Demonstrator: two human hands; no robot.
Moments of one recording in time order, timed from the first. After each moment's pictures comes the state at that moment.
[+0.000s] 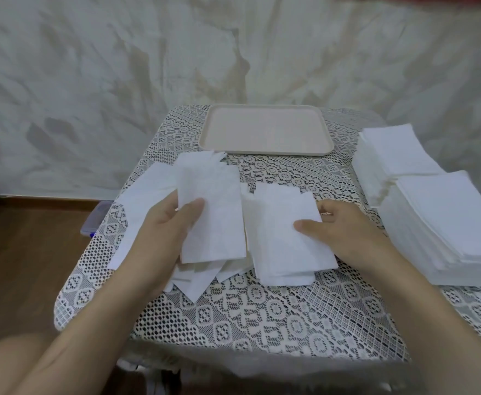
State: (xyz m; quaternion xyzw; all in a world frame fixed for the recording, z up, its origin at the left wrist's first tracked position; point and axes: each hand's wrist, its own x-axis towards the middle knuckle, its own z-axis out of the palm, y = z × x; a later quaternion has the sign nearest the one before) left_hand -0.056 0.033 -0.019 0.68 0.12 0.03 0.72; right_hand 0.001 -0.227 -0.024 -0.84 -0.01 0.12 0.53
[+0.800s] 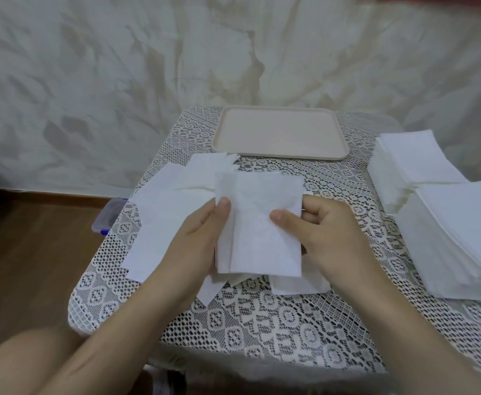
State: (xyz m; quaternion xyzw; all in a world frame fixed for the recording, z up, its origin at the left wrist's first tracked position) left_hand -0.068 0.006 -0.014 0.66 0.05 -0.01 0.75; right_hand -0.027 -0.173 -0.001 -0.76 -0.08 0.05 0.64
